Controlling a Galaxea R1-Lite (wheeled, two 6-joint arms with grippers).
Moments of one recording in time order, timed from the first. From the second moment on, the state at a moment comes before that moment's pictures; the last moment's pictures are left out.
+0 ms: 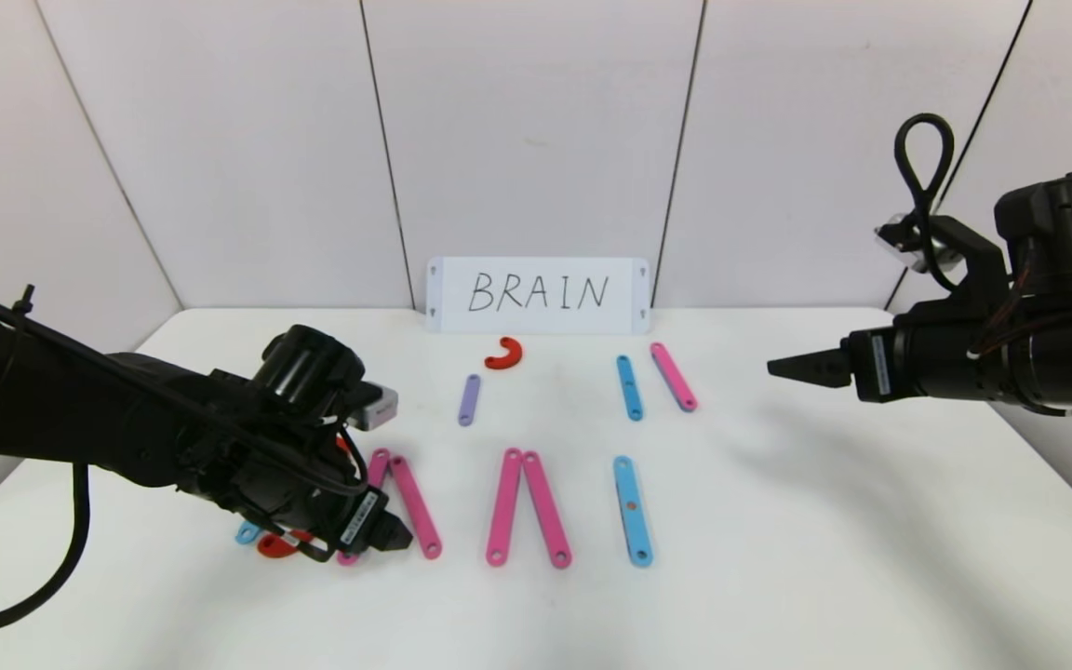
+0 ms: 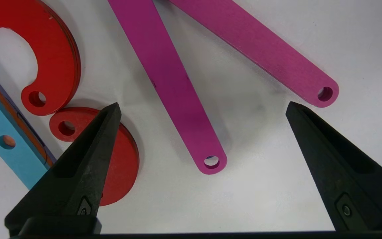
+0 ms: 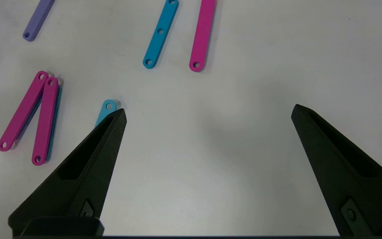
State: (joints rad) left arm -0.38 1.83 -0.96 0.19 -0.04 0.06; right arm 0.18 1.59 -1.01 0.02 0.19 0.01
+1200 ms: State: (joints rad) left arm -0.38 1.86 -0.98 0.19 -0.01 0.05; right arm 0.18 1.60 -1.01 0.02 0.19 0.00
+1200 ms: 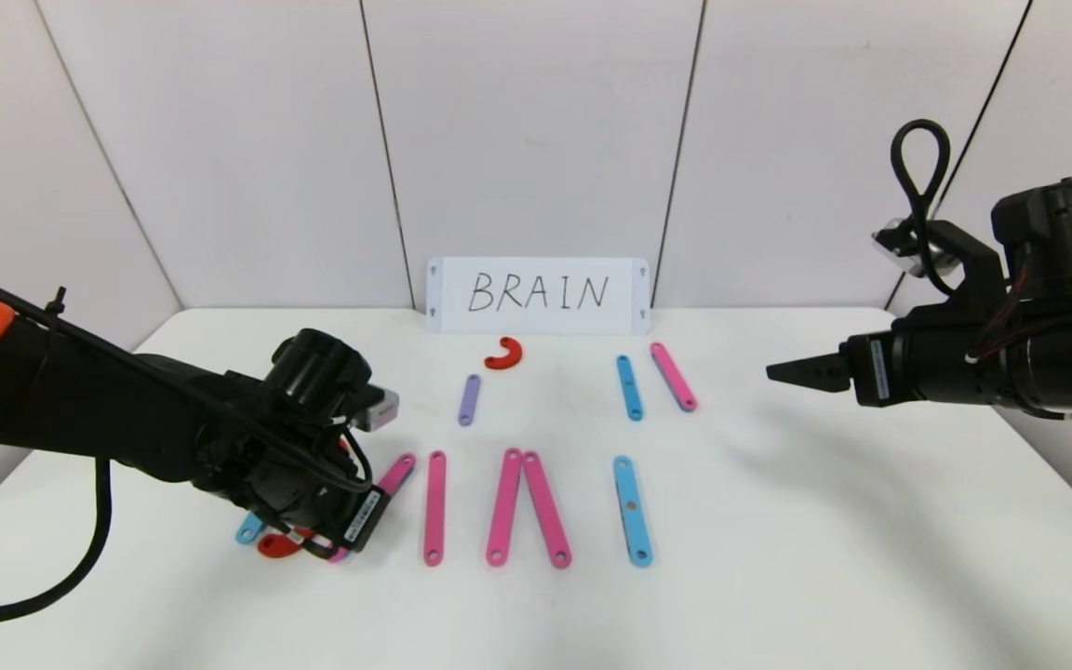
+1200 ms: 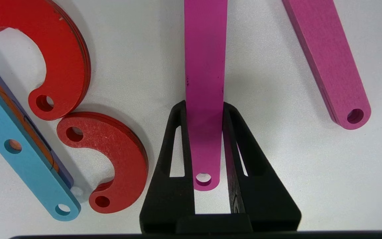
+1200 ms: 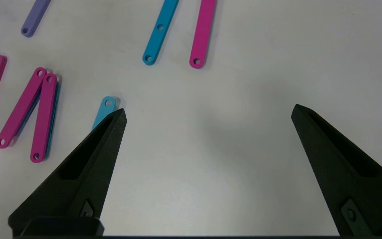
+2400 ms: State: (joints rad) left arm -0.23 2.09 -1.53 0.24 0.01 -0.06; right arm 0.19 1.60 -1.00 0.02 0.19 0.00
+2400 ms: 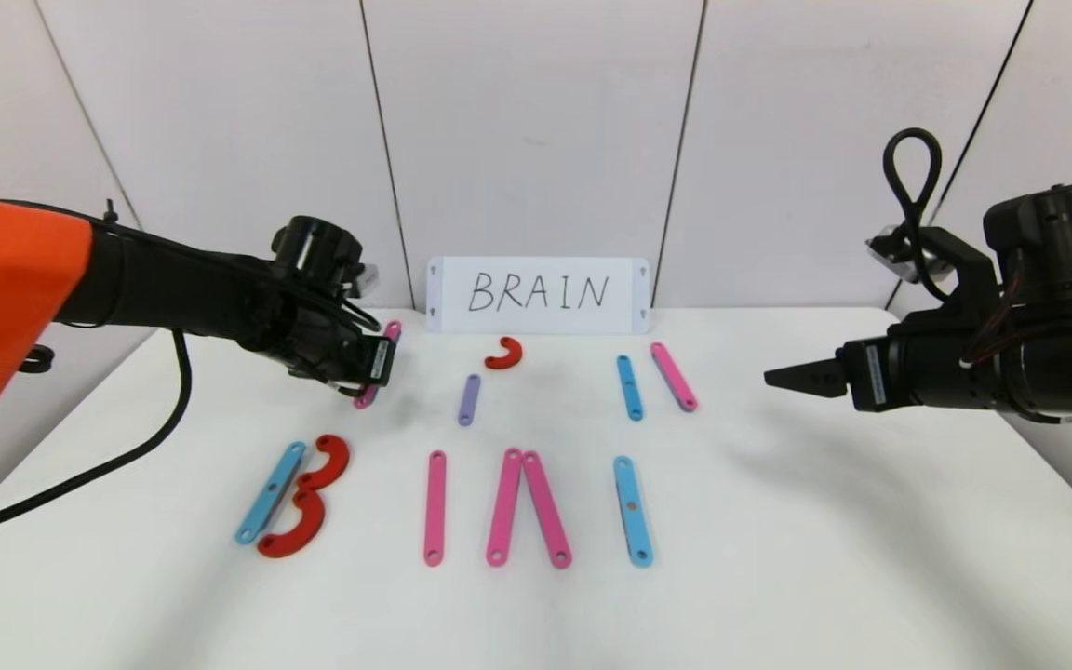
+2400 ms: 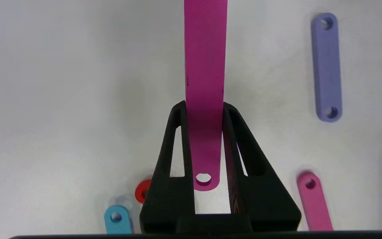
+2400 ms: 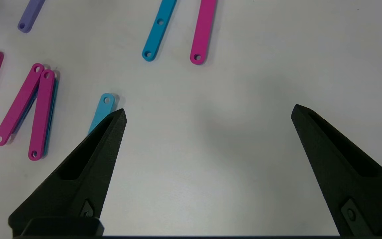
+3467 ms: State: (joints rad) left arm -0.18 2.22 -1.64 0.27 0.09 -0.18; right arm 0.19 1.60 -0.99 0.02 0.19 0.00
